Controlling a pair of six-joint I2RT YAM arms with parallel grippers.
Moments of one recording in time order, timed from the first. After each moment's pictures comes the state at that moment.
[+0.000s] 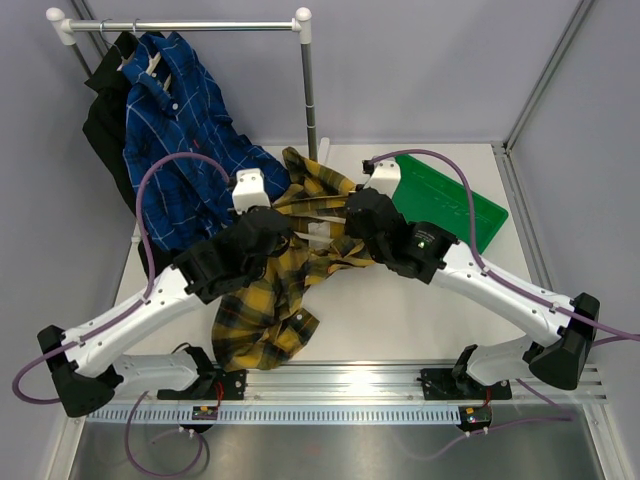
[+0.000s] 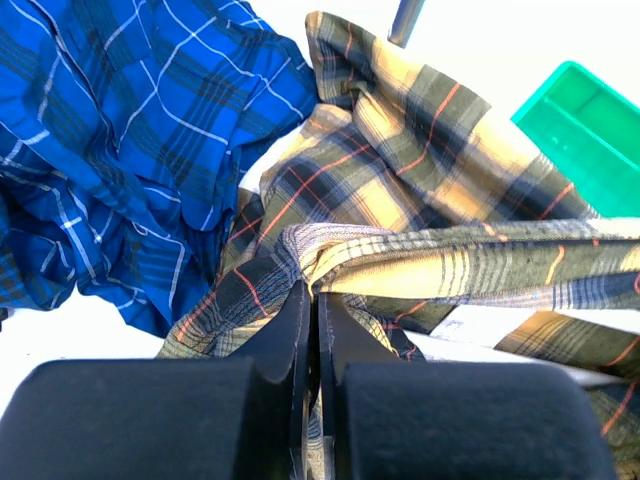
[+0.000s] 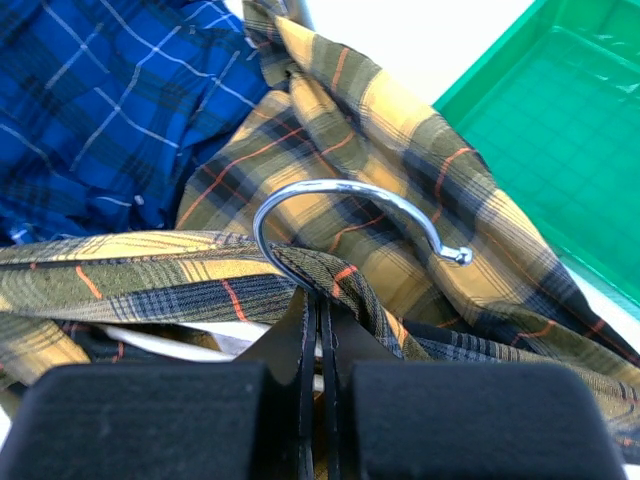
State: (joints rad) left arm -0.94 1.13 1.19 -0.64 -0.86 -0.60; right arm 0.95 1.35 1.35 -0.52 0.67 0.61
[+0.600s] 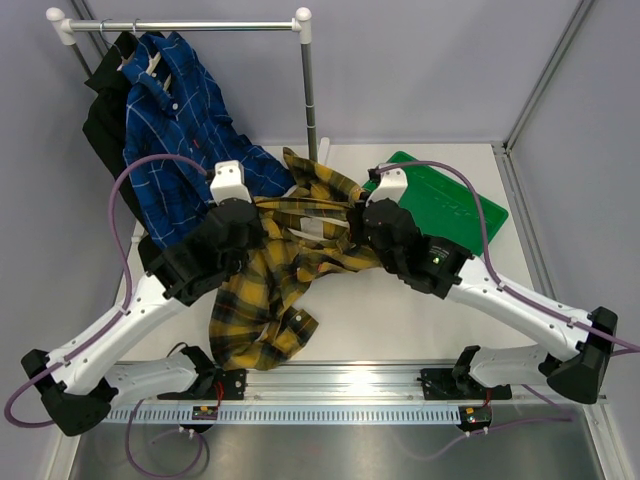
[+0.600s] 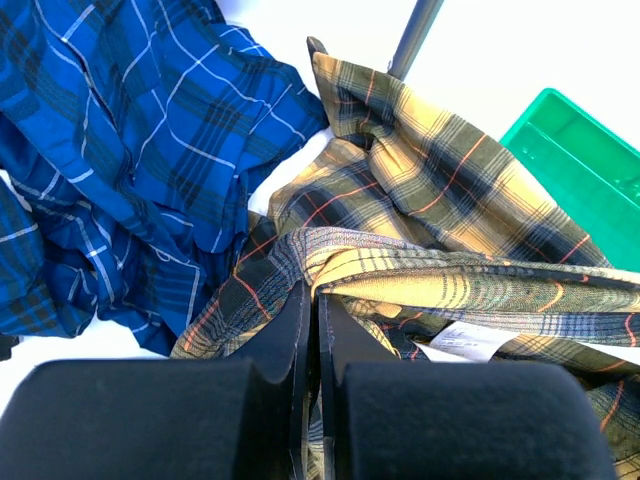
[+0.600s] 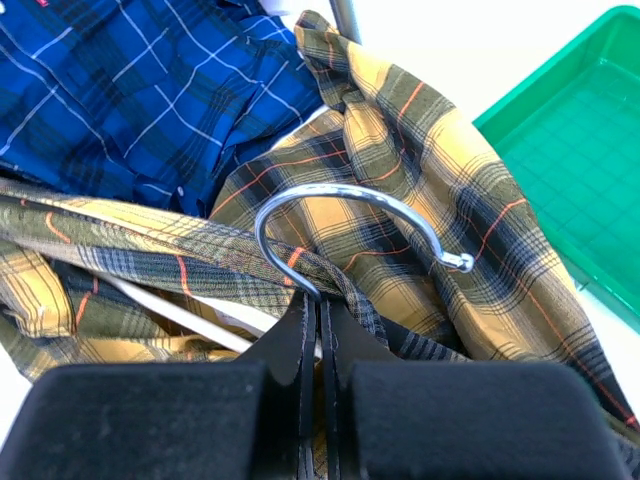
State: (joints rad) left arm -0.80 1.02 1.17 -0.58 -0.72 -0.49; right arm 0.96 1.24 1.21 -0.36 0.60 0.52
